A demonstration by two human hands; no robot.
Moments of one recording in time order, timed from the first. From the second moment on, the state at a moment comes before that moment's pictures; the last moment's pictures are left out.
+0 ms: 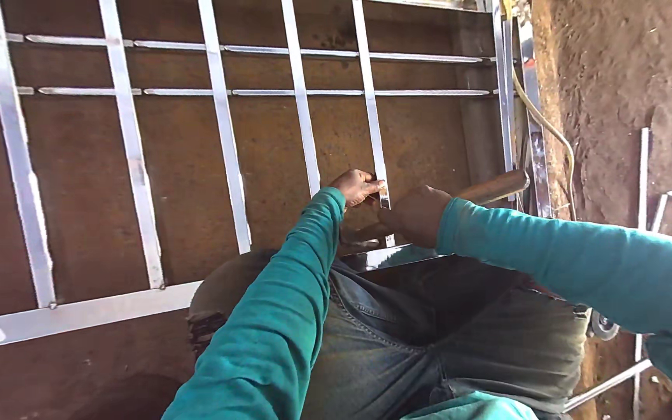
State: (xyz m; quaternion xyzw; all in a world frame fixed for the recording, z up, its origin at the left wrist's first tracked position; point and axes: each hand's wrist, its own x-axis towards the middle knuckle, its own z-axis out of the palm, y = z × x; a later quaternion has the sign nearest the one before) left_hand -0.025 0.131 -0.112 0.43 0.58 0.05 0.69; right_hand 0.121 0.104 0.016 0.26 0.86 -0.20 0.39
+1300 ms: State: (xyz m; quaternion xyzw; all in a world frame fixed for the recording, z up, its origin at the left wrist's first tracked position) left_hand 0.016 0.058 -0.088 0.53 0.61 -0.13 0.57; right_hand 0.296 0.156 -0.084 0.66 0.70 -0.22 0.14
